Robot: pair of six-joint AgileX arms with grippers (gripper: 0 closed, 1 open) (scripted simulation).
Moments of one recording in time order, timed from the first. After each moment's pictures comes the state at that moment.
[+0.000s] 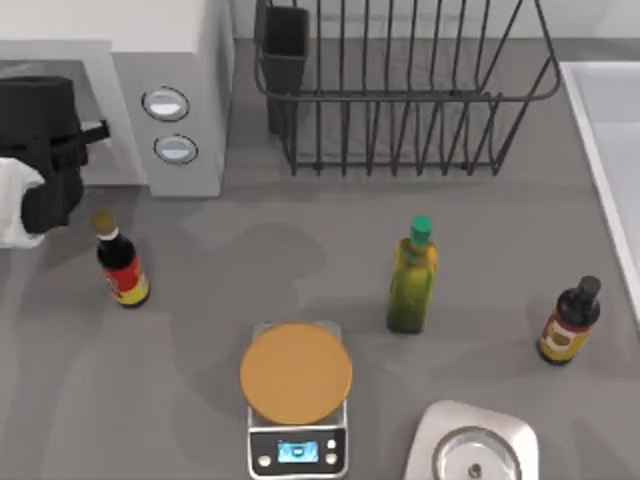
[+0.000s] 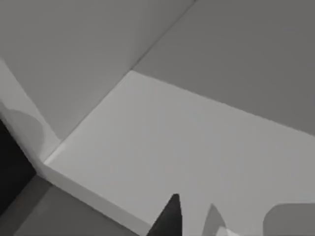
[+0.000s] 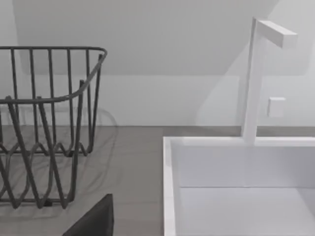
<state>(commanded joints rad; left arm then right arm) -0.65 1.86 1.11 0.36 -0.56 -0.24 0.00 0.00 0.00 0.00 0.00 0.00</state>
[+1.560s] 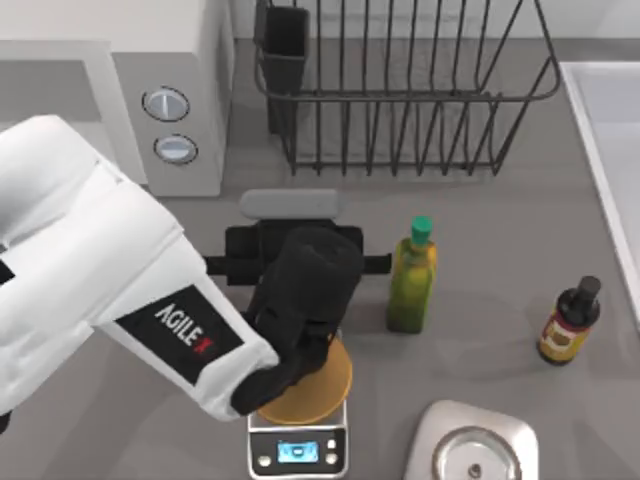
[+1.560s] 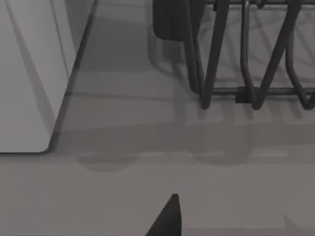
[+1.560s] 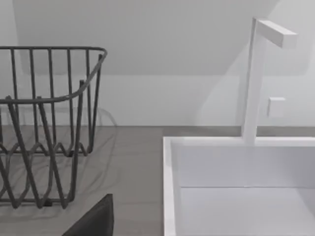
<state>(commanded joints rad) -0.81 2.13 0.81 0.86 -0.71 -0.31 0.00 0.00 0.00 0.00 0.00 0.00</state>
